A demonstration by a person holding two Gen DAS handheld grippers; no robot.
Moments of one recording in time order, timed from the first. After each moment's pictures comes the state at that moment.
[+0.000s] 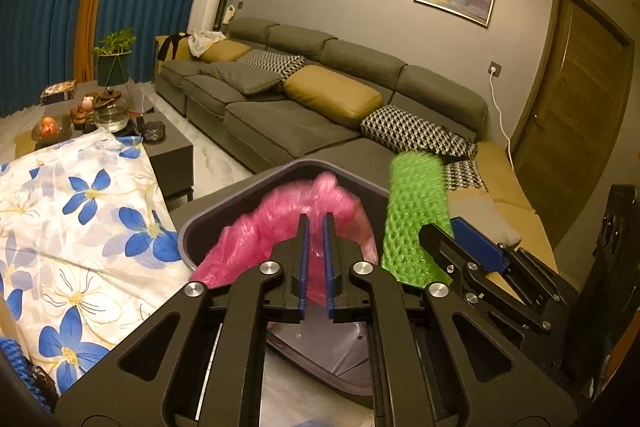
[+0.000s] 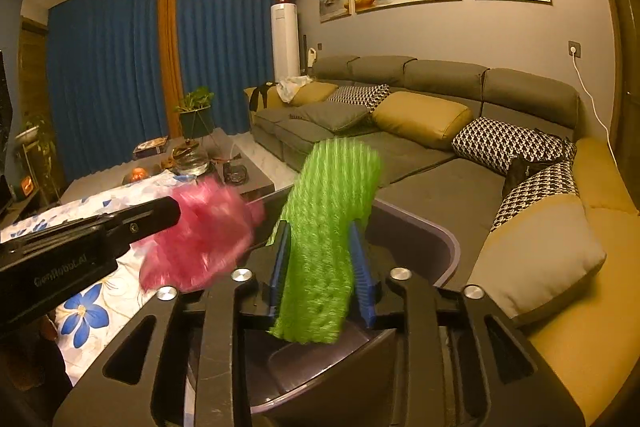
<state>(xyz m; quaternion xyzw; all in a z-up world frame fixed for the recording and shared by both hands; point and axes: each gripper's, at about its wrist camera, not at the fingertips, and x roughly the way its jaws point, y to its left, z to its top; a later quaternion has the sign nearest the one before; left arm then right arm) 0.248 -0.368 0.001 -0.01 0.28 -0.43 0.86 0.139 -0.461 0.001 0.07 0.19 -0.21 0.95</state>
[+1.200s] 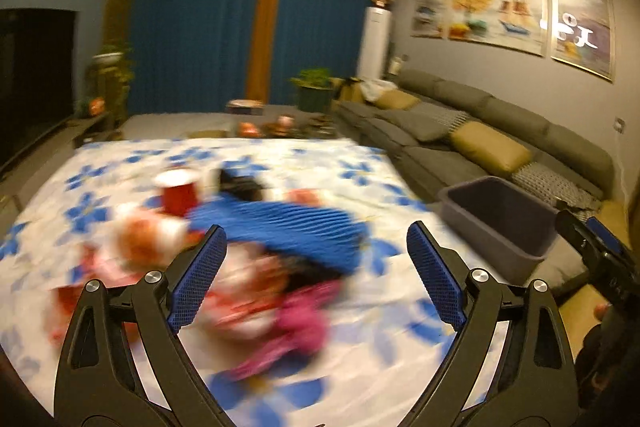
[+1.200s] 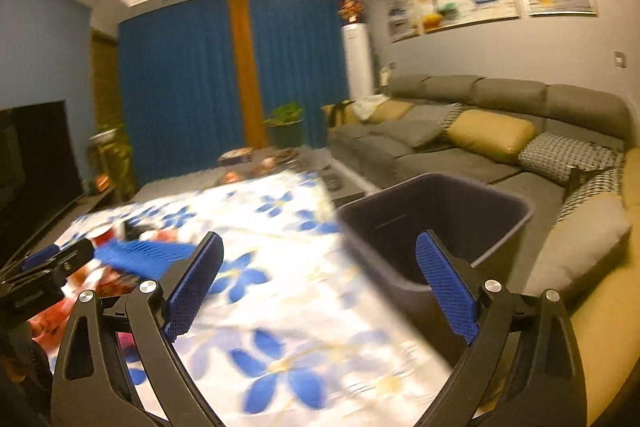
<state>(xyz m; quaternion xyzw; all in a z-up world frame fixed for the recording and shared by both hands) 0.117 -0.077 0.013 -0.04 0.21 -0.11 0.97 0.061 -0.319 0.020 0.08 0.16 -0.07 0.98</state>
